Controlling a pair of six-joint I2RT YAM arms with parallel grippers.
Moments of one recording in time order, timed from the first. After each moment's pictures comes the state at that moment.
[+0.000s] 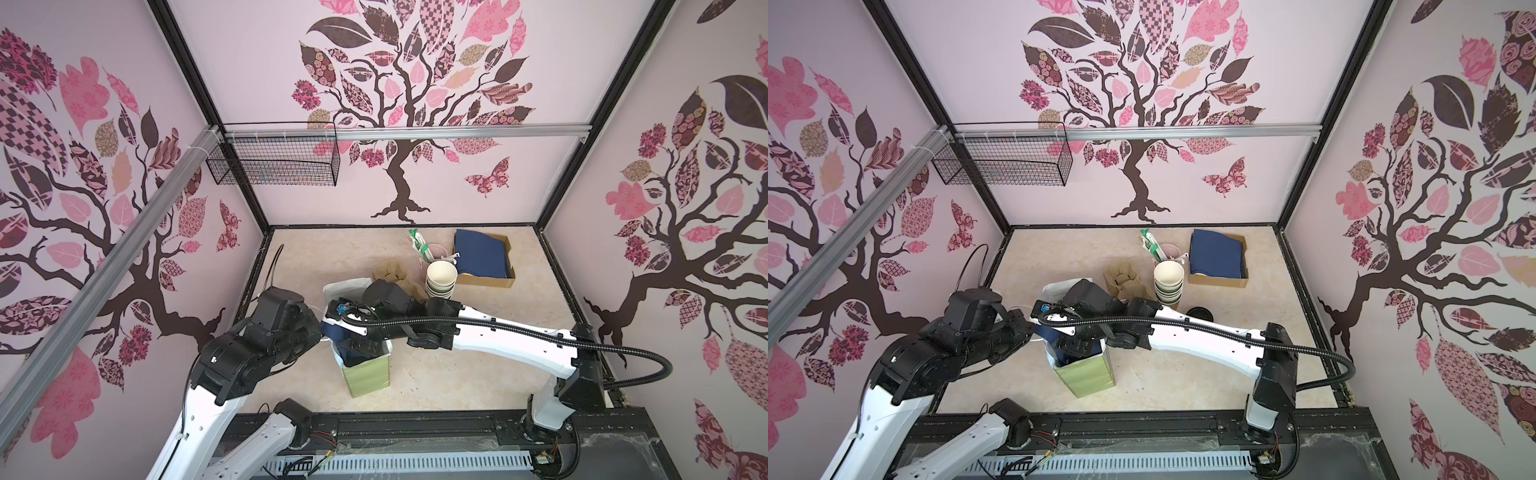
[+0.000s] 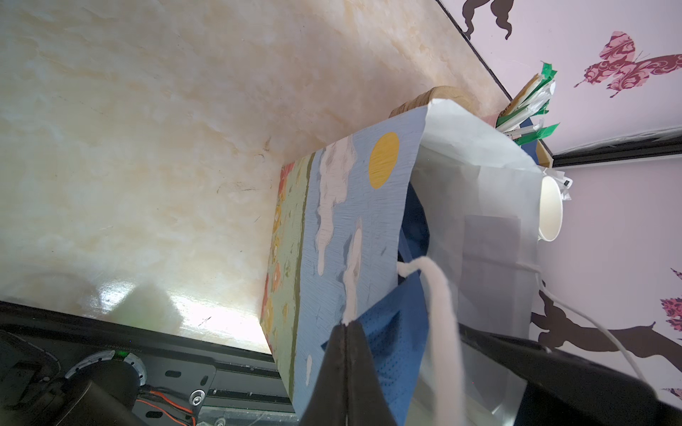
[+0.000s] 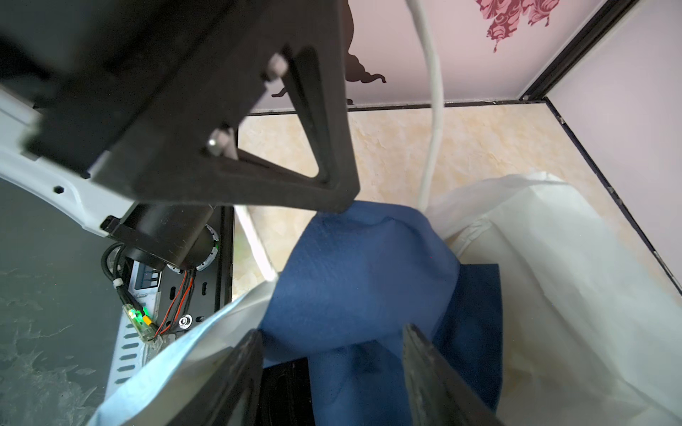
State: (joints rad) left arm -0.49 0.80 1.25 -1.33 -0.10 -0.99; right arm 1.20 1.69 1.59 -0.50 -0.13 -0.22
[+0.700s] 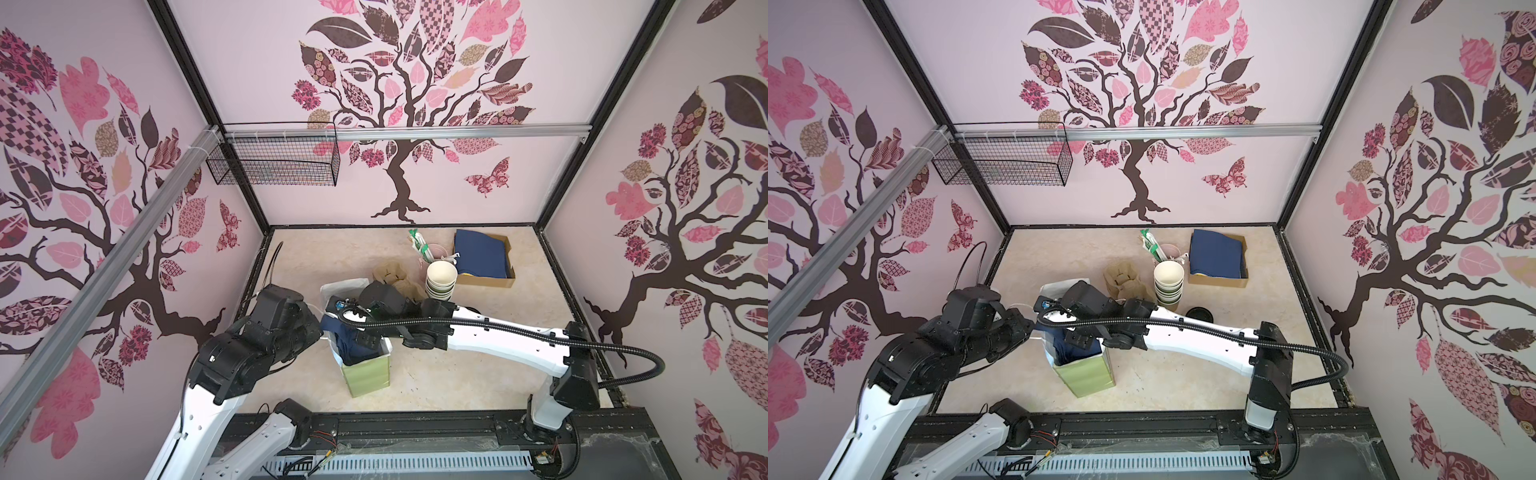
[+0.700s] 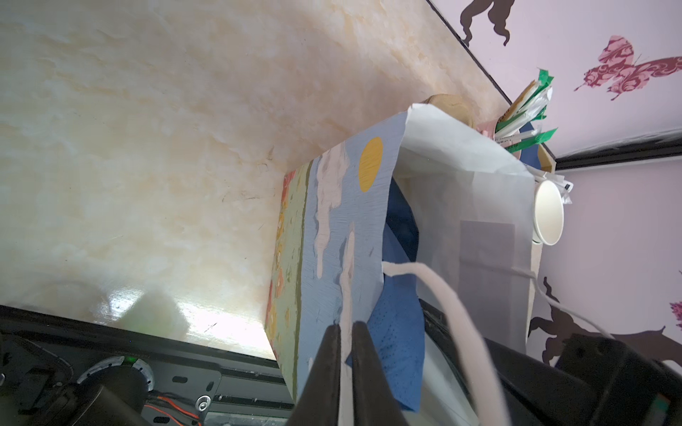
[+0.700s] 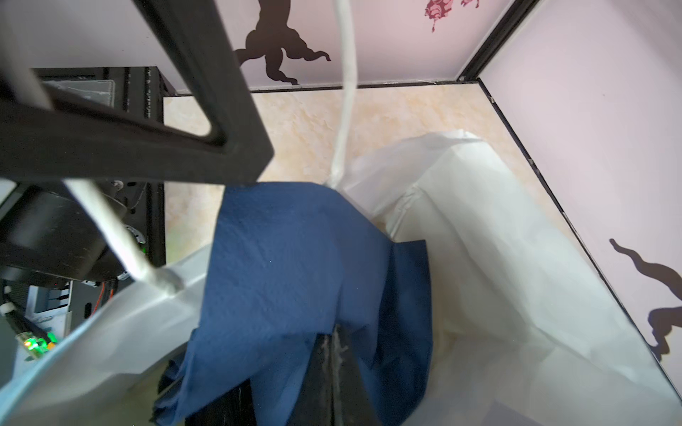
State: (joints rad) left arm -0.49 0.81 1.28 -1.34 -0.12 -0.97; right arm 1.20 1.72 1.59 -0.49 0.08 -0.21
